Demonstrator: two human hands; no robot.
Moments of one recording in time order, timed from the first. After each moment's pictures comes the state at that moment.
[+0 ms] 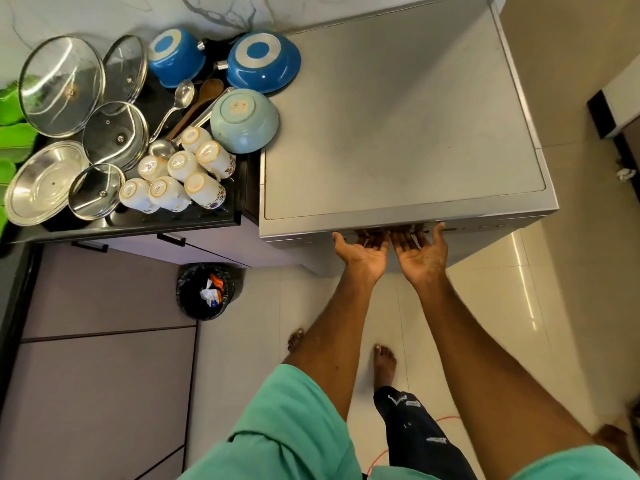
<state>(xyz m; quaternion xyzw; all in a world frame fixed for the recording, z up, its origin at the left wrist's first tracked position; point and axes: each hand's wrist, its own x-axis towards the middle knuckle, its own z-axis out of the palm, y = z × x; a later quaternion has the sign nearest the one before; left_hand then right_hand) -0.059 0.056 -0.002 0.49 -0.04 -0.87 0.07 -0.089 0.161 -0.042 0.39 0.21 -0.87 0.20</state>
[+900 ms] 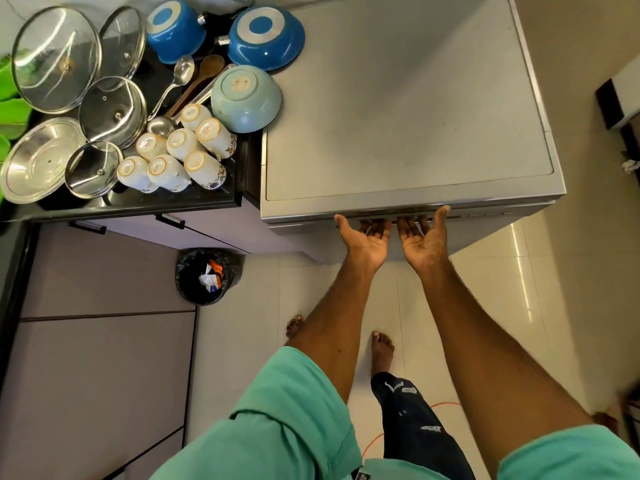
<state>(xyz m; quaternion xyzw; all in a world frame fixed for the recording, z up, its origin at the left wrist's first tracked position) -0.047 0.058 -0.008 0.49 -0.08 -0.87 0.06 -0.084 0.160 -0.038 0.37 0.27 -0.87 0.19</state>
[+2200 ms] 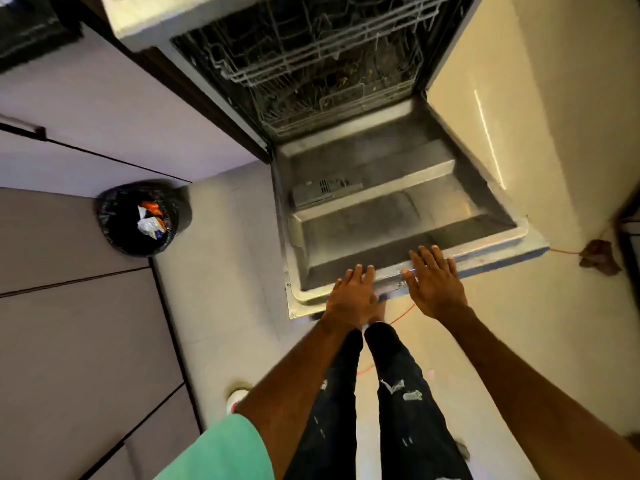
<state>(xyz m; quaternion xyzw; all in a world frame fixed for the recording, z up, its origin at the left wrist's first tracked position) 0.307 0.111 -0.229 -0.02 -0.87 -0.21 -0.44 0.280 0.313 -0.252 -0.07 0.94 -0.09 0.32</state>
